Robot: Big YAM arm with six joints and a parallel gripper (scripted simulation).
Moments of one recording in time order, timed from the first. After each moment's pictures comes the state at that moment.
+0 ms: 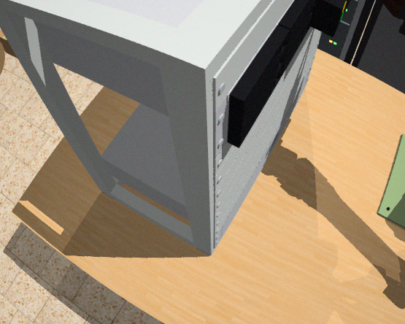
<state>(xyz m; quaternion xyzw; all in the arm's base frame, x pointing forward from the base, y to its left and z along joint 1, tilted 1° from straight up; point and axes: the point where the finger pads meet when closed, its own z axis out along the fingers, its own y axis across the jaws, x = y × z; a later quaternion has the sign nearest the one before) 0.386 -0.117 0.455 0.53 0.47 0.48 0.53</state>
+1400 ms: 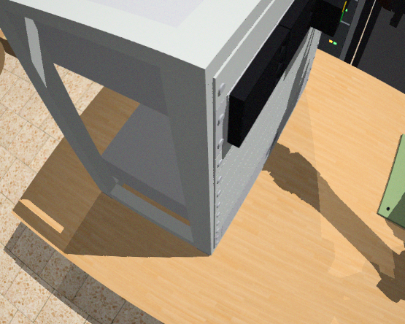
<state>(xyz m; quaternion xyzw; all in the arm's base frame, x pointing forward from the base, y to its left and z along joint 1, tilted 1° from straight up) 0.405 -0.122 0.461 0.52 0.46 0.48 0.53</state>
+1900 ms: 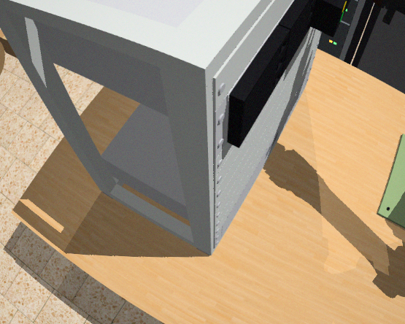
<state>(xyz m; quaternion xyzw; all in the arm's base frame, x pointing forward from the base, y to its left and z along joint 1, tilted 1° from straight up) 0.418 -0.124 0.461 0.52 0.46 0.48 0.54</state>
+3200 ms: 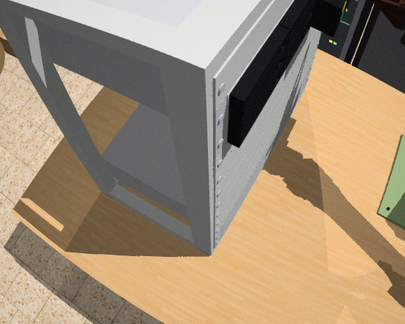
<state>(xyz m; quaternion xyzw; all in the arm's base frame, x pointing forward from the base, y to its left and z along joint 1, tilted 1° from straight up) 0.379 -0.110 0.438 0.53 0.47 0.48 0.52</state>
